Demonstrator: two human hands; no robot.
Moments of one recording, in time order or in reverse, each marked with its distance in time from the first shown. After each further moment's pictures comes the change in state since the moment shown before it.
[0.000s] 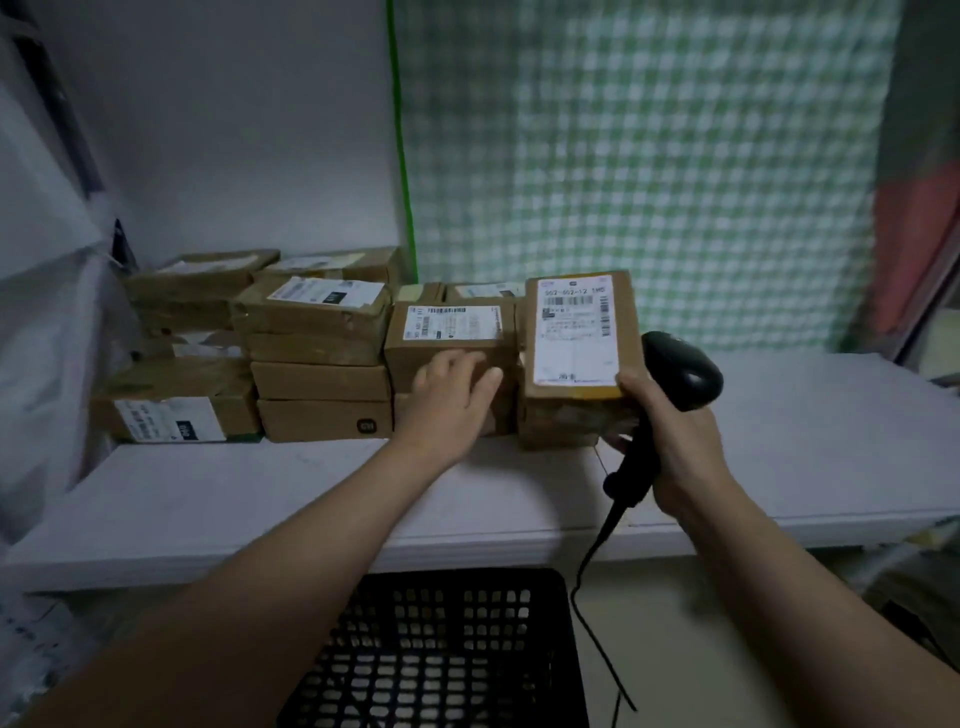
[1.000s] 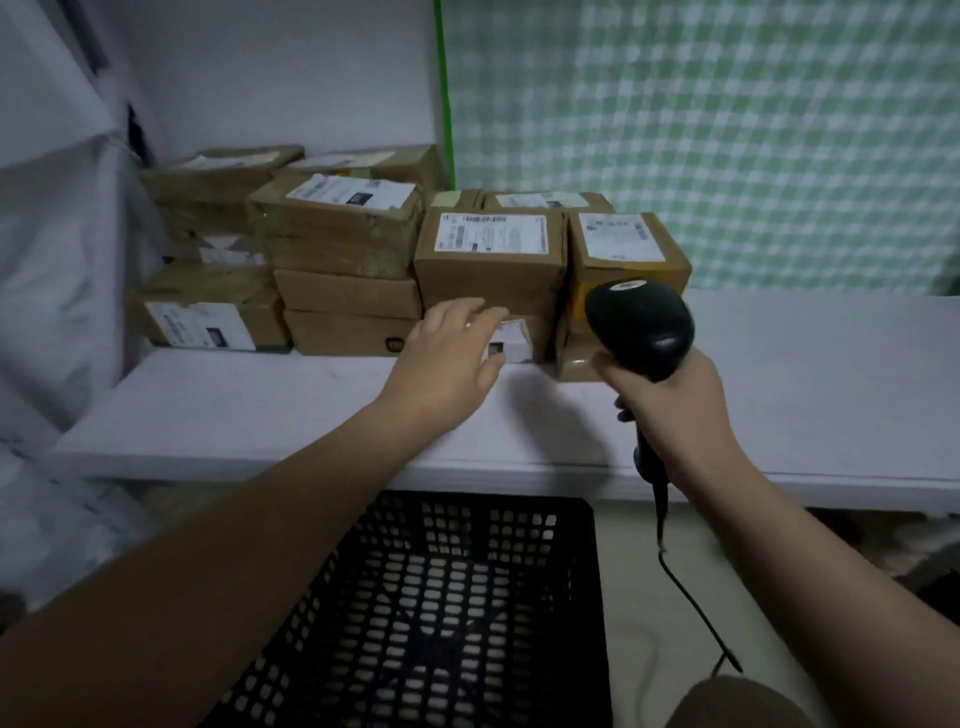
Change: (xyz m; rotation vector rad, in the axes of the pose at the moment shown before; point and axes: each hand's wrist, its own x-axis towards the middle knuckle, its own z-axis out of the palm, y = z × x) left_hand -0.018 -0.038 0.007 0.371 -0.034 0.140; right_hand -0.009 0.030 0.017 -0.626 -0.134 -0.199
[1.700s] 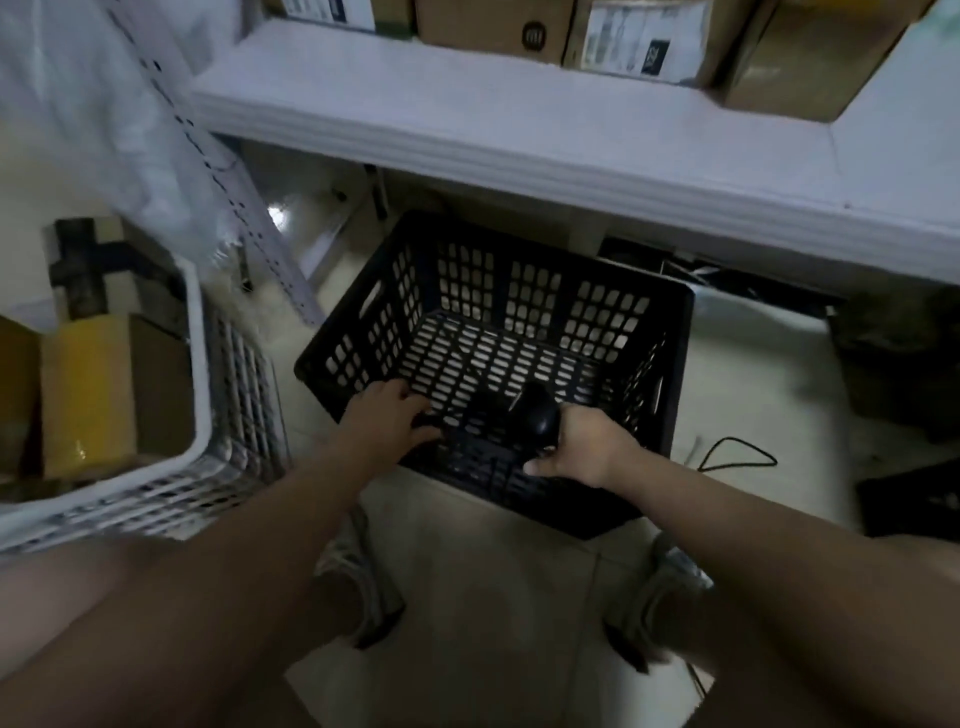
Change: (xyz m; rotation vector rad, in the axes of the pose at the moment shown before) left_hand -0.362 -0.063 0.126 0.112 -0.706 -0.508; right_hand -0.211 0.202 0.097 -0.822 -1.091 0.025
